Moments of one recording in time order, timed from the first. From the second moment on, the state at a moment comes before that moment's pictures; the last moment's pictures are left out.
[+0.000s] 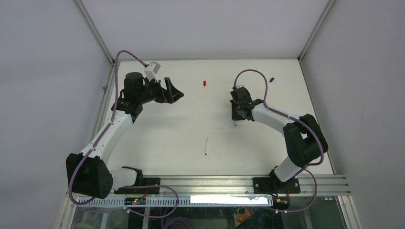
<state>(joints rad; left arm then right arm) -0.21 1.24 0.98 -0.15 0.45 -0.32 0.52 1.60 0.97 -0.37 0.18 0.38</state>
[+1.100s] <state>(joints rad) -0.21 1.50 1.46 -1.18 1.33 0.53 0.52 1.62 1.02 -0.33 0.24 0.43</state>
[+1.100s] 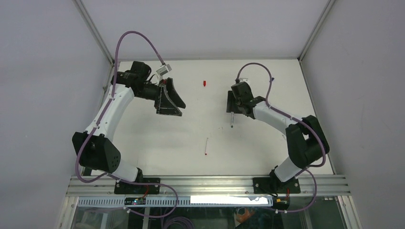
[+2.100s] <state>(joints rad) -0.24 1.37 1.23 -0.46 0.37 -0.20 -0.08 1.10 0.73 -0.67 0.49 0.51</state>
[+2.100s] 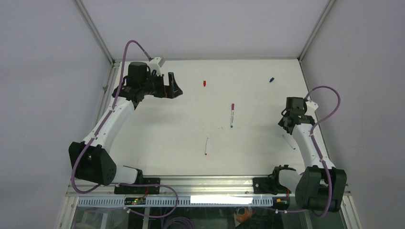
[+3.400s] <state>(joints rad) -0.21 1.45 1.23 -0.47 0.39 -0.20 -0.18 1.10 0.50 -0.56 0.36 1.78</state>
